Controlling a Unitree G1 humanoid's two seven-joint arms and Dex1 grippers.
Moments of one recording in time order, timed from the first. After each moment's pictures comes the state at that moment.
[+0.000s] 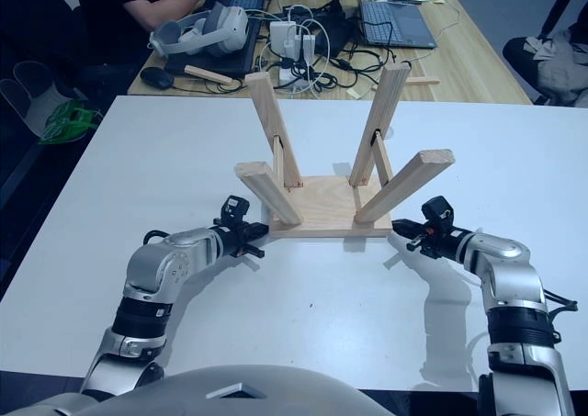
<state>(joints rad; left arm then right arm) -0.20 0.13 -0.15 -0.12 -0.31 1.03 -0.36 -0.10 -0.68 -0.10 0.28 0.28 0.40 1.01</state>
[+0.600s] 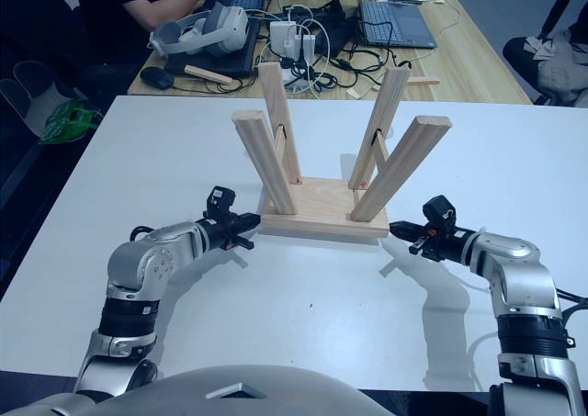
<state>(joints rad) -0.20 0.16 -0.08 -0.17 -0.36 1.03 -0.43 -0.07 -0.72 -0.12 0.15 0.33 0.51 1.04</state>
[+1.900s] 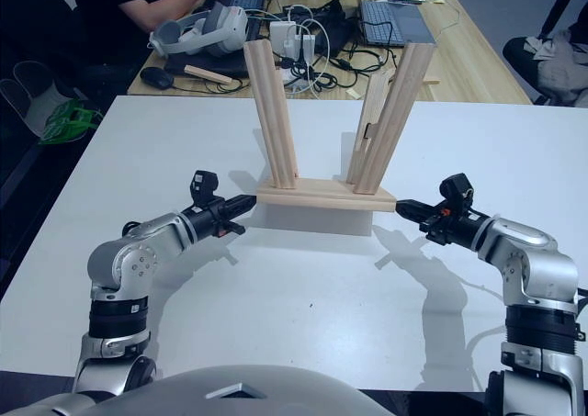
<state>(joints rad) -0.20 0.15 0.05 -0.22 -0.52 1.00 -0.45 -0.12 -0.69 -0.24 0.07 0.45 0.69 1.01</state>
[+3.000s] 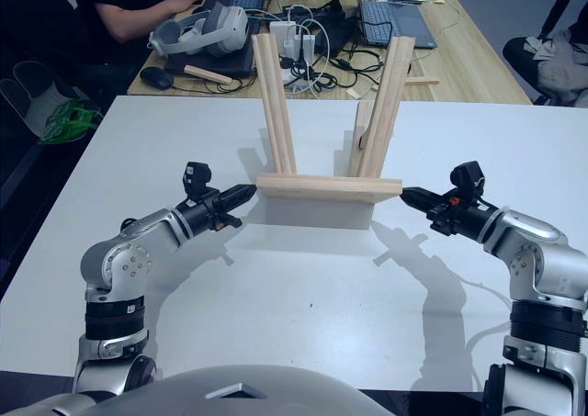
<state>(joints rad) -0.20 0.15 0.08 -0.25 -0.59 0.97 -0.45 -0.15 -0.68 -0.29 0.05 0.50 0.75 0.99</state>
